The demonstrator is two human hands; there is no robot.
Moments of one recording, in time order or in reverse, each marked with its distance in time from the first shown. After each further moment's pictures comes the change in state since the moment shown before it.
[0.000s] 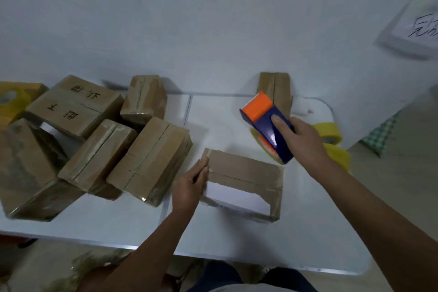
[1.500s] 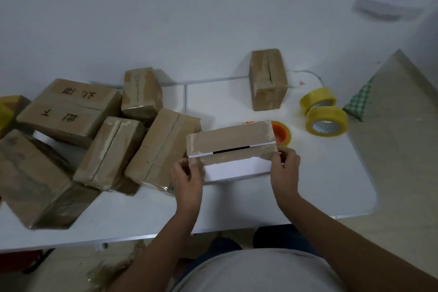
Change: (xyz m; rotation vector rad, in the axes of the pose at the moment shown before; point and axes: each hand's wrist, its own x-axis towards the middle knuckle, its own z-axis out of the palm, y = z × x) left_hand -0.038 -0.021 -0.060 -0.233 0.060 -0.204; right_hand -0.127 0.035 0.134 0.290 0.426 0.349
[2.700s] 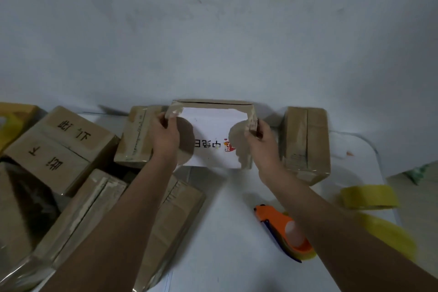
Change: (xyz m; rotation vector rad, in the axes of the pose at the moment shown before) left_hand 0.293 0.153 0.052 0.019 0.311 -0.084; right_hand 0.235 -0.146 0.169 0.134 -0.497 -0.002
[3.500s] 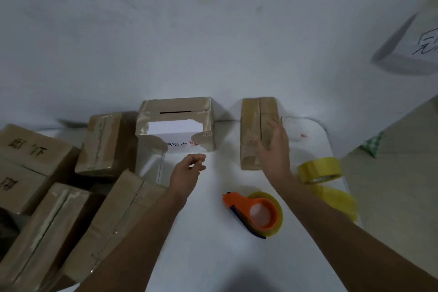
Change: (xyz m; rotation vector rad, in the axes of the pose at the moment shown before) left_hand -0.114 -0.066 0.060 0.052 -0.580 0.035; right_hand -0.030 0.035 -0.124 -0.468 0.322 -0.319
